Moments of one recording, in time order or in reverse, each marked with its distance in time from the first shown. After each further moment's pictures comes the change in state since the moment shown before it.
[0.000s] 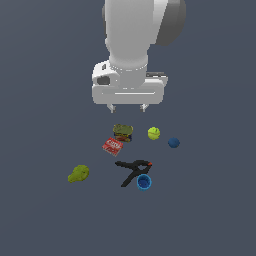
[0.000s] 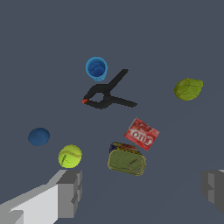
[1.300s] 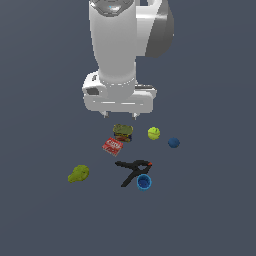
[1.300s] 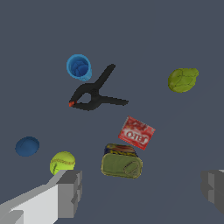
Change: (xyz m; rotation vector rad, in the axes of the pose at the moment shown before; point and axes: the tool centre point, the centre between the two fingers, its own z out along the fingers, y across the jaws) arm 0.007 0.026 0.024 0.006 -0.035 0.097
